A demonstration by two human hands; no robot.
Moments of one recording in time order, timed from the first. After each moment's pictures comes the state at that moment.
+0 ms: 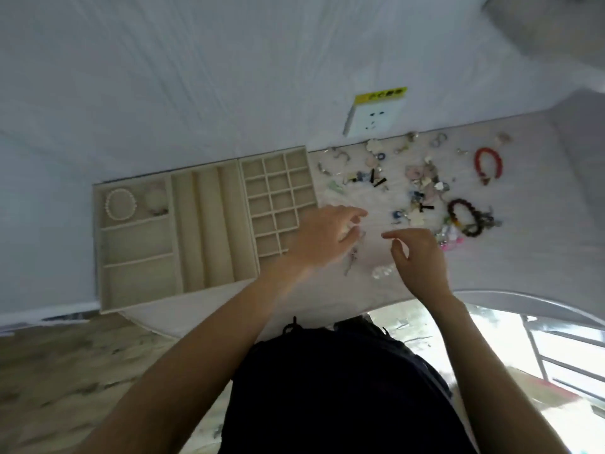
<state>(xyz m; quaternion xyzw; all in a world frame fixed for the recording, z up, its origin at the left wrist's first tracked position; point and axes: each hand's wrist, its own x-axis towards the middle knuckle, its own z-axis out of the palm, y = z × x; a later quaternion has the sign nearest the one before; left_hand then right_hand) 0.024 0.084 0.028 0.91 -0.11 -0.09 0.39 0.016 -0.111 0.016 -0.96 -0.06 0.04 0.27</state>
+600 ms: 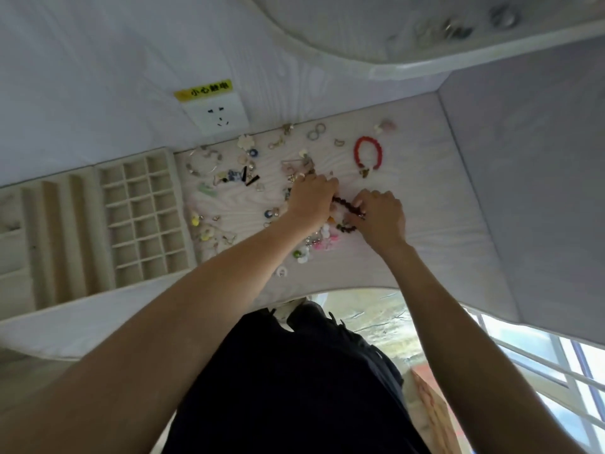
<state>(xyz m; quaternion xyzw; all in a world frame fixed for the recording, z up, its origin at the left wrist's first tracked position) 0.138 -0.139 -0.023 0.98 -0.10 -0.13 0.12 0.119 -0.289 -0.020 -0.98 -0.05 0.15 0.14</state>
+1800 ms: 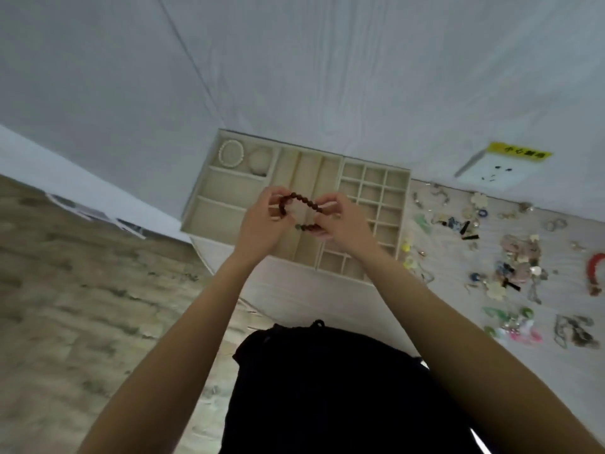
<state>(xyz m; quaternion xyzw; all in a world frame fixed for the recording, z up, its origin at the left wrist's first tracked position) -0.062 0.221 0.041 0.75 0.37 0.10 0.53 0.037 0.105 0.029 -0.74 -0.13 0.40 0.53</state>
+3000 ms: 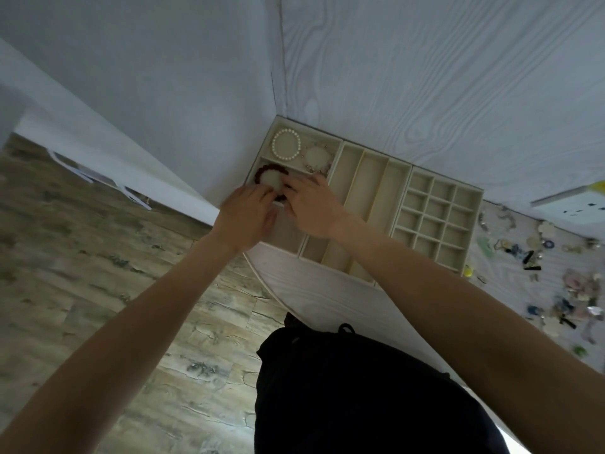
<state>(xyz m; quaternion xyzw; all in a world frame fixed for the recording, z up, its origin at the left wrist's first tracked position) -0.130 0.361 -0.010 0.98 0.16 -0.06 0.10 0.004 0.263 -0.010 -0.76 -0.63 0.14 -0.01</state>
